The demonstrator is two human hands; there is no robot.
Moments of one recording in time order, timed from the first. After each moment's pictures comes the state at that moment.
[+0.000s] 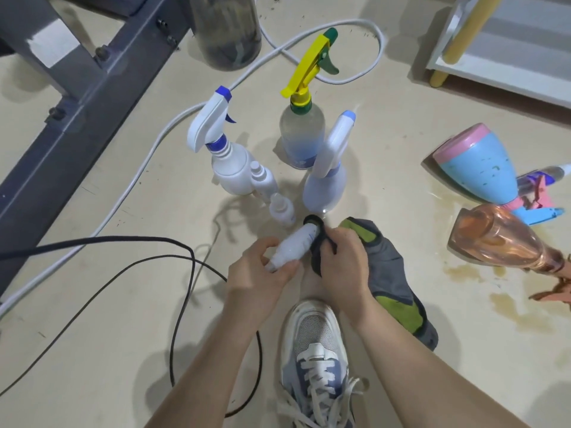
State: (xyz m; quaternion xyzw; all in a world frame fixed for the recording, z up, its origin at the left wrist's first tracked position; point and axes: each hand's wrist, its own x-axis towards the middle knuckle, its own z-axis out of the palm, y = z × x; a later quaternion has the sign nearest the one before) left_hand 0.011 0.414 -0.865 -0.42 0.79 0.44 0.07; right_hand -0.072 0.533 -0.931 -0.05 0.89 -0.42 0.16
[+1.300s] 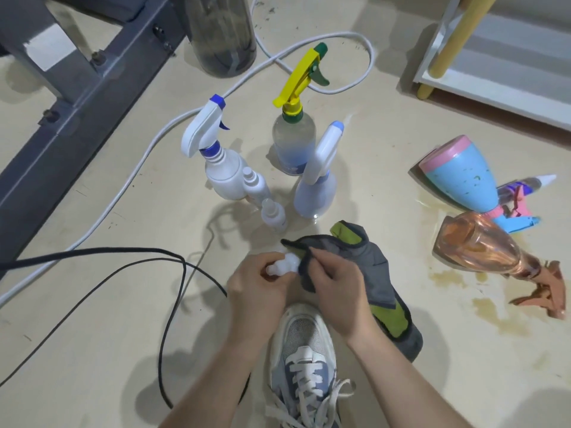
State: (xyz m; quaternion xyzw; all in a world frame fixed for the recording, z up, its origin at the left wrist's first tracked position) left_hand 0.014 0.445 -0.859 -0.41 0.80 0.45 -0.06; right_hand -0.049 0.552 -0.871 -0.04 0.76 -0.58 0.29
